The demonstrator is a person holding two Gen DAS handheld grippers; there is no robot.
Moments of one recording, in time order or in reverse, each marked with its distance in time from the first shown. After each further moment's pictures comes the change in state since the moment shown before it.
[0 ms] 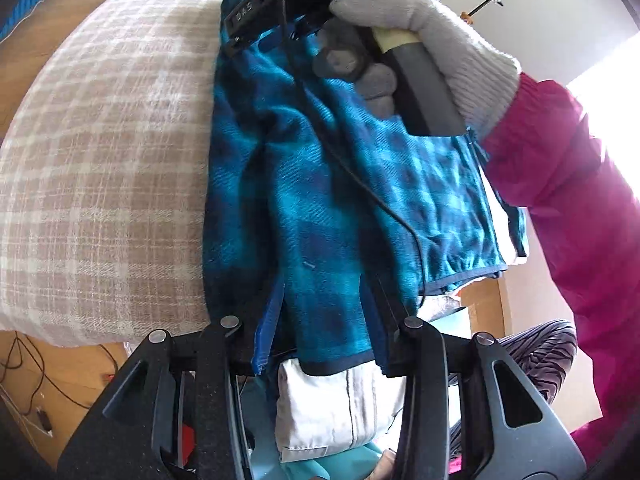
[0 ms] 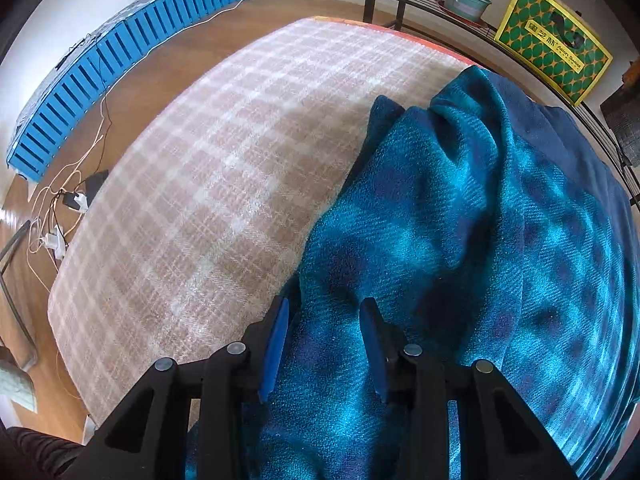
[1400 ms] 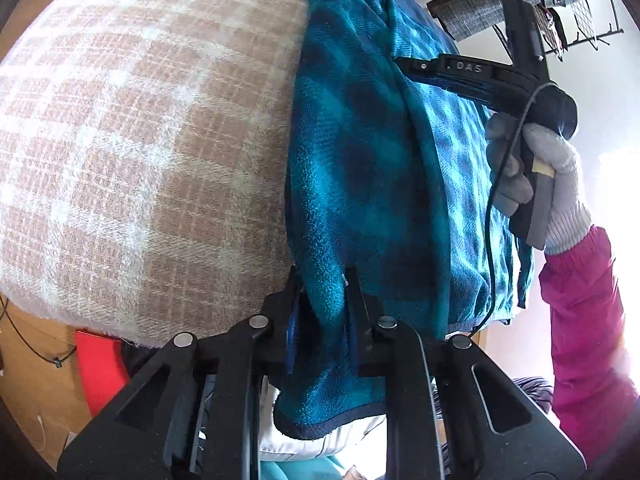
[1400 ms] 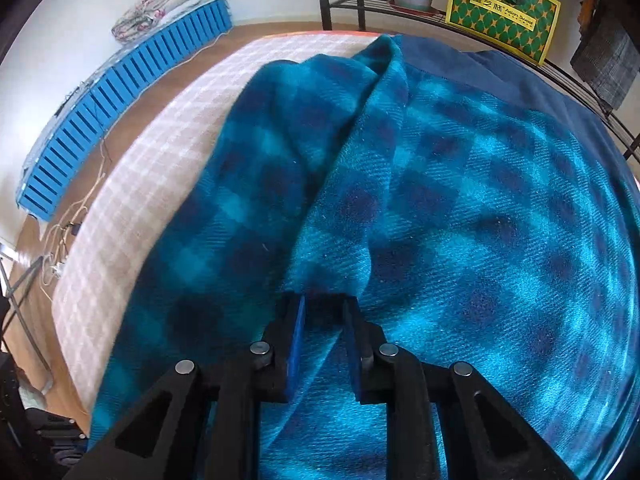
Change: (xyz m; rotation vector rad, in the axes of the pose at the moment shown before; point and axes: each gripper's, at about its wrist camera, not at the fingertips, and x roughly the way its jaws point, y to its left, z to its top) left arm 0.022 0.065 -0.012 -0.243 0.001 -0.020; right arm -0.012 -0.075 -0.071 0.129 -0.105 0.055
